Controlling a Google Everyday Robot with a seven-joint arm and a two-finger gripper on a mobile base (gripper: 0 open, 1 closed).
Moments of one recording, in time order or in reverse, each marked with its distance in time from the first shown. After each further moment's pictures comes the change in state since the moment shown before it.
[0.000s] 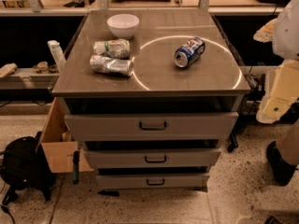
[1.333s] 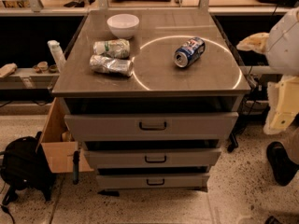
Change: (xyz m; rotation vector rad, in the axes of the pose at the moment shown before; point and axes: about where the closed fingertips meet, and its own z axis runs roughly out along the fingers) arm 0.001 0.009 0.023 -0.038 -0.062 -0.255
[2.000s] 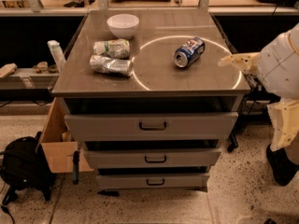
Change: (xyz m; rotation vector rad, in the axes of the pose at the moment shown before) arm -0.011 0.027 0.020 -0.022 -0.059 -0.324
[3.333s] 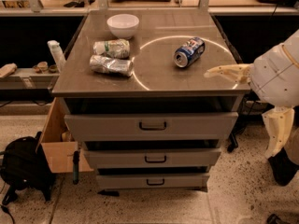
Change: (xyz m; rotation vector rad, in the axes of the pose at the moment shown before) arm -0.020 0.009 0.021 -0.034 -0.202 -0.161
